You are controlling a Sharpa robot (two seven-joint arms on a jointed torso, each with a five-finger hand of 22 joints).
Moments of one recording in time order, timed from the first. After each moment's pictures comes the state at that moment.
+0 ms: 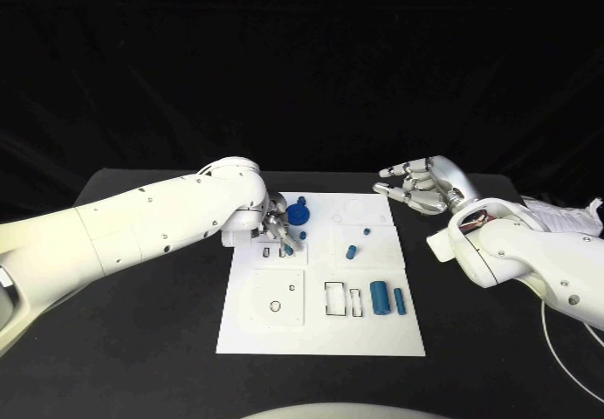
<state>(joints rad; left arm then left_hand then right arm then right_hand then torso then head) 1.30 -0.52 -0.02 1.28 -1.06 0.36 -0.68 1.41 0.10 -0.03 0.18 0.14 0.88 0.03 0.65 0.57 1.33 -0.04 1.21 1.12 1.47 -0.10 1.57 1.31 0.05 1.47 0.02 1.46 1.31 1.07 -0.94 0.11 1.64 -0.92 -0.61 0.02 1.36 -0.07 -0.01 0.24 0.20 0.96 0.15 0.07 0.07 1.29 0.06 1.01 1.13 1.47 0.00 1.41 1.31 0.02 1.46 0.10 1.49 1.31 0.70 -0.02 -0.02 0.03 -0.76</state>
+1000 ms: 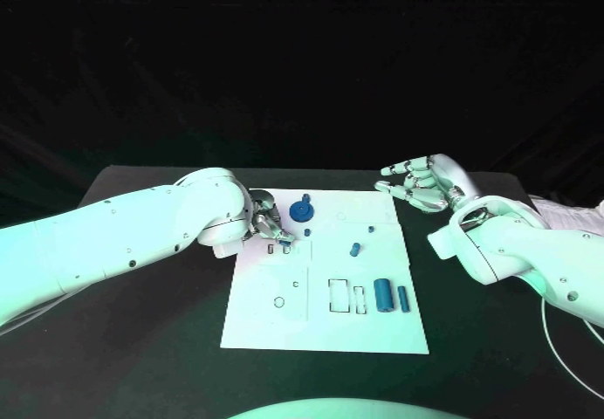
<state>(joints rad) 1.27 -0.66 -0.03 1.43 -1.01 0.11 -0.66 1.28 -0.16 0.53 0.30 0.19 0.88 0.05 0.67 0.67 1.33 -0.03 1.18 1.09 1.47 -0.09 1.57 1.31 0.05 1.47 0.02 1.46 1.31 1.07 -0.94 0.11 1.62 -0.92 -0.61 0.02 1.37 -0.06 -0.02 0.24 0.20 0.96 0.15 0.07 0.07 1.29 0.06 1.00 1.12 1.46 -0.01 1.41 1.31 0.02 1.46 0.10 1.49 1.31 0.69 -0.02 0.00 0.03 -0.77</state>
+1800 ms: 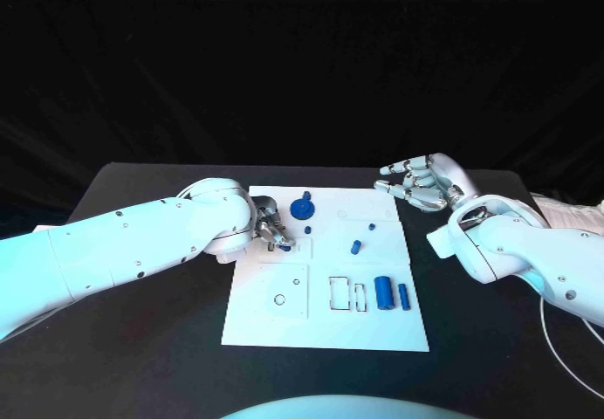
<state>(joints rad) 1.23 -0.64 -0.03 1.42 -1.12 0.10 -0.65 1.25 -0.16 0.57 0.26 0.16 0.88 0.05 0.68 0.68 1.33 -0.03 1.18 1.10 1.47 -0.09 1.57 1.31 0.05 1.47 0.02 1.46 1.31 1.06 -0.93 0.11 1.62 -0.92 -0.60 0.02 1.37 -0.06 -0.02 0.24 0.20 0.96 0.15 0.07 0.07 1.28 0.06 1.00 1.12 1.46 -0.01 1.41 1.31 0.02 1.46 0.10 1.49 1.31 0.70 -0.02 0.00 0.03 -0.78</state>
